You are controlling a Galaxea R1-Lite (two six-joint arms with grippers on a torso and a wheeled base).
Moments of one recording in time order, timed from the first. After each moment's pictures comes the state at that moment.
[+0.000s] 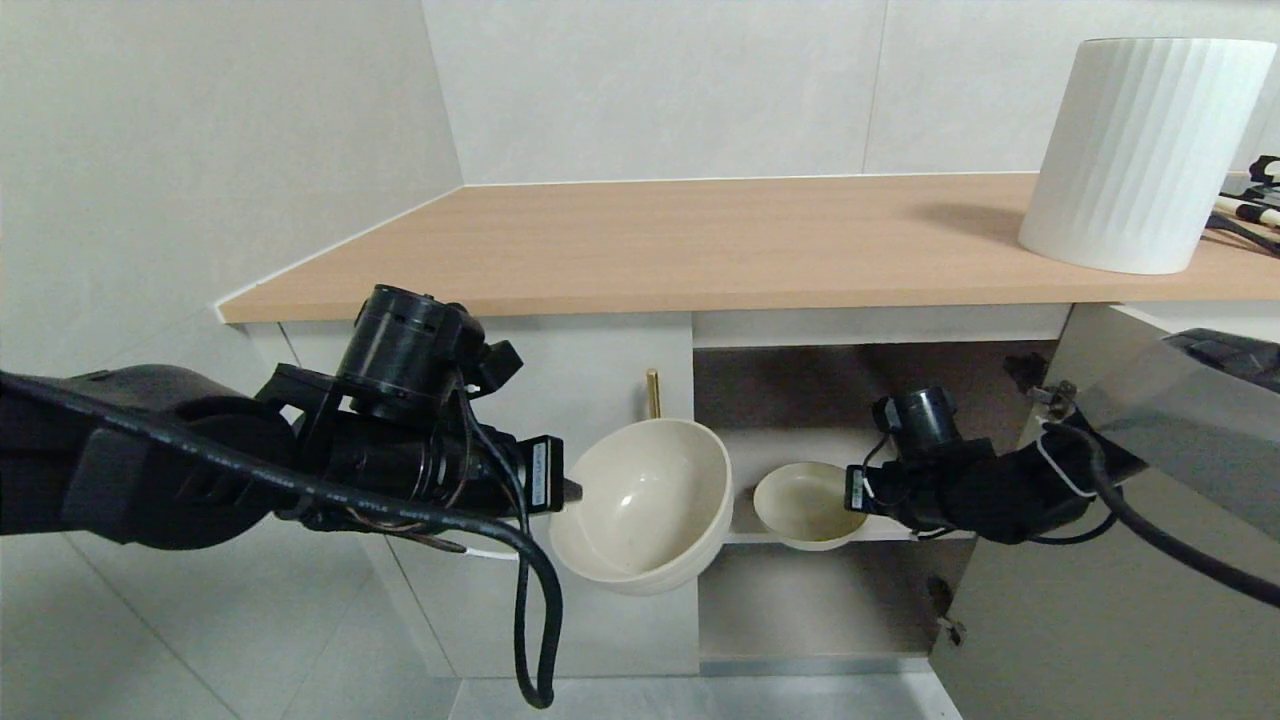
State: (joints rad) left arm -0.47 1.74 -1.05 0.08 -0.17 -0.46; right arm 0.35 2.26 -1.14 -0.40 -0.19 0.39
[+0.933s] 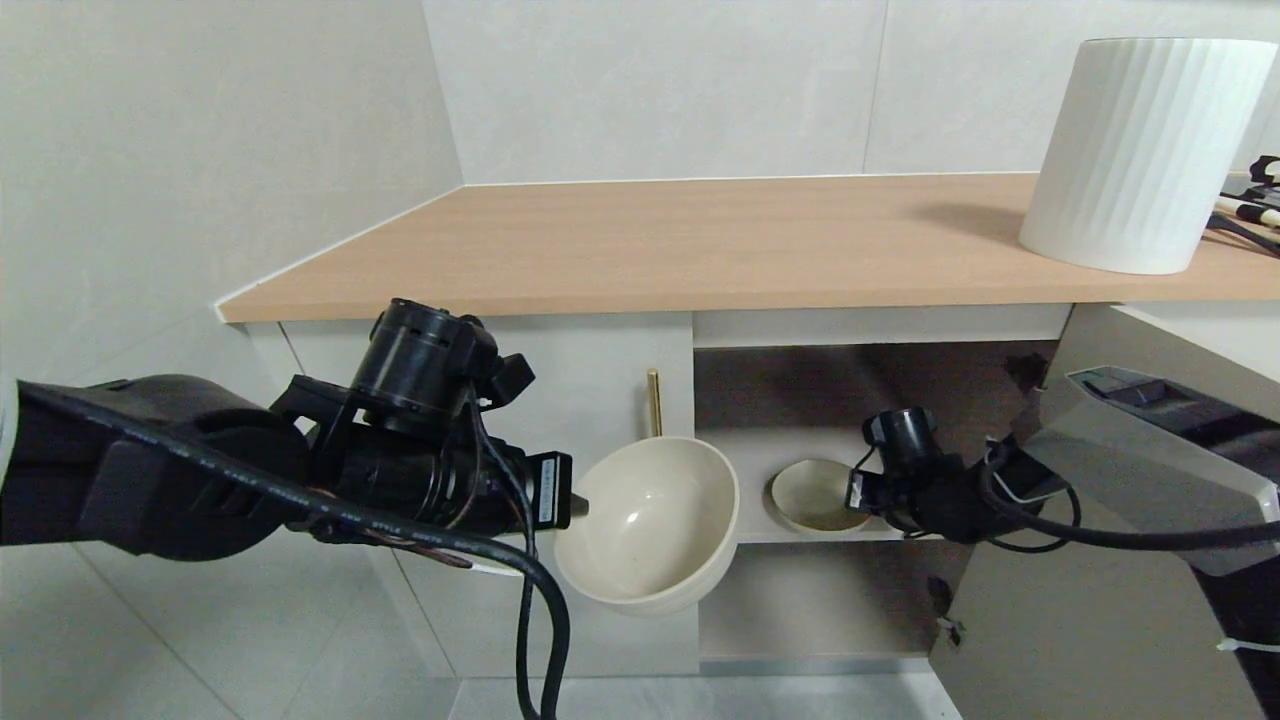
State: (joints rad) left arm -0.48 1.75 -1.03 0.08 -0.17 -0.44; right arm 0.29 2.47 -1.32 -0.44 -0.29 0.43
